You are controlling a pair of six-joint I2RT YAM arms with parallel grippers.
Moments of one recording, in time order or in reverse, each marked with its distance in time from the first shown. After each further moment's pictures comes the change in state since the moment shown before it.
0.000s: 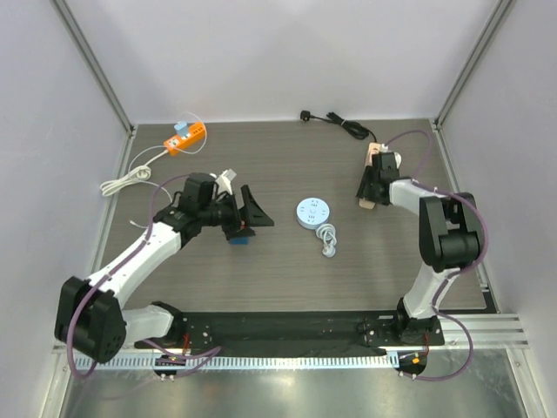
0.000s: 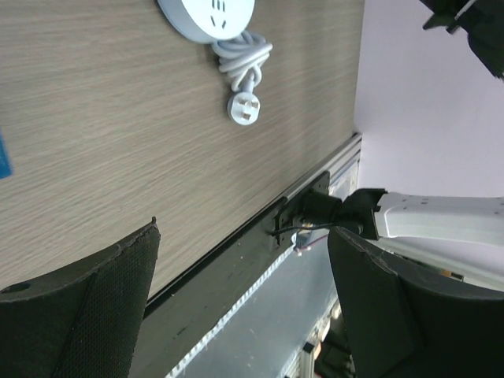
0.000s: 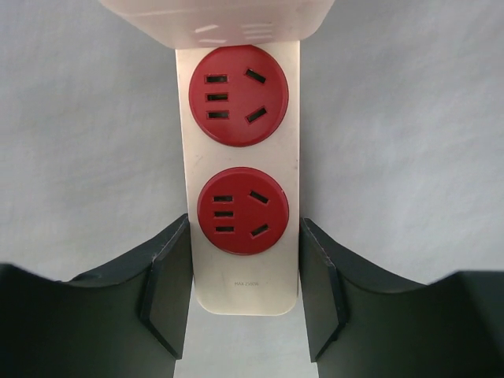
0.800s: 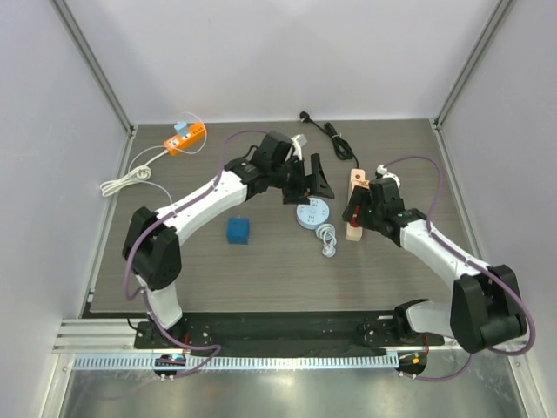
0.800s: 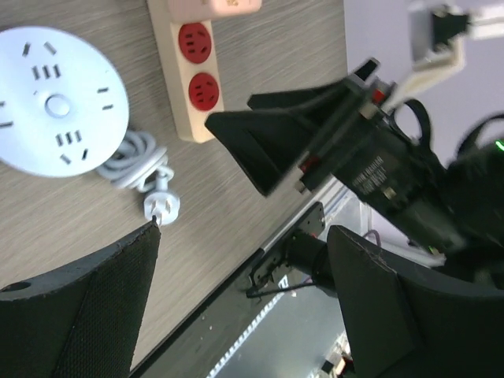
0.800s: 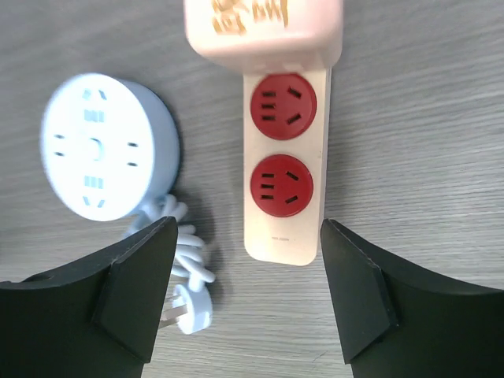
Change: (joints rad) left arm -0.299 0.591 0.694 -0.103 -0.154 0.008; right arm 0.193 -0.560 -0.368 -0.124 -0.078 0.166
